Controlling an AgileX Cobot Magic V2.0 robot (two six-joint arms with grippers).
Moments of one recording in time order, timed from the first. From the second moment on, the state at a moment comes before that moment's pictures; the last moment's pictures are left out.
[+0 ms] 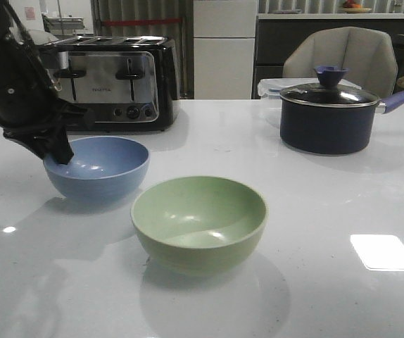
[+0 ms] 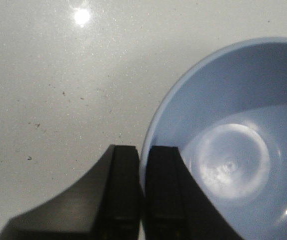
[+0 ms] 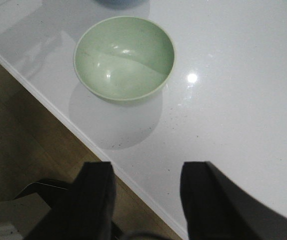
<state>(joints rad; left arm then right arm) -0.24 1.93 -1.34 -0.09 0.57 0.10 0.45 0.76 -0.67 0.27 0.73 -0.31</state>
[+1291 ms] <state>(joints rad) -0.57 1.78 -1.23 -0.31 0.62 0.21 0.45 0.76 -0.67 0.27 0.73 -0.31</state>
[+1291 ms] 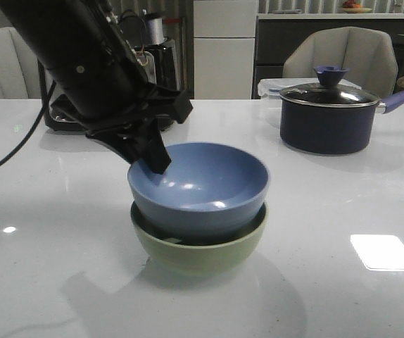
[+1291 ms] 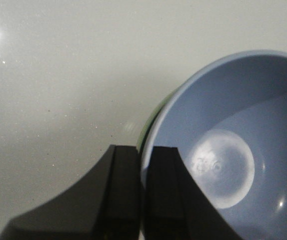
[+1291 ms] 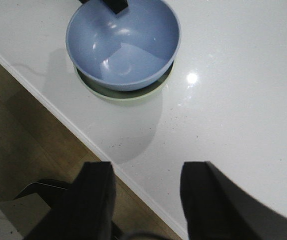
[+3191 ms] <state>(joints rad) -0.57 0.62 -0.67 0.00 0.80 0.04 0.42 0.76 -0.67 0.24 0.75 -0.27</state>
